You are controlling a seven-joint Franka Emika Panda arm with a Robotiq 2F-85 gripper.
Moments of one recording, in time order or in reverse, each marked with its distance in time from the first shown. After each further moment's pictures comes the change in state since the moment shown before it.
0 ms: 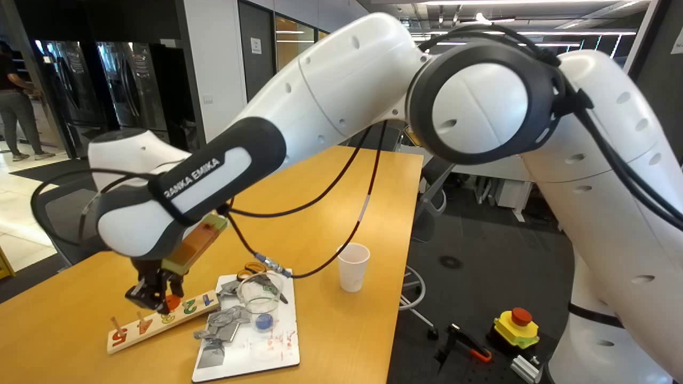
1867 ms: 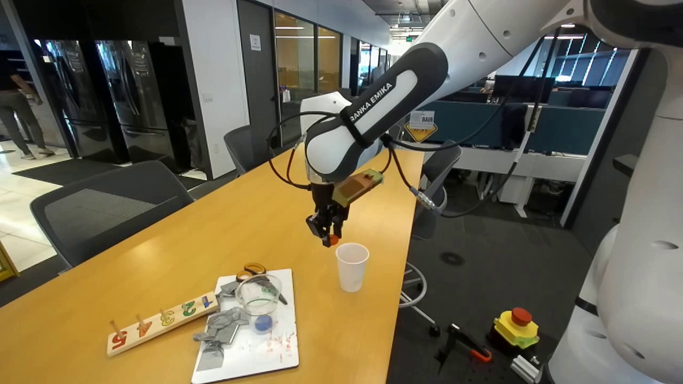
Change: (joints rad) arm -0.409 -0.601 -0.071 -0.770 0.026 0.066 0.063
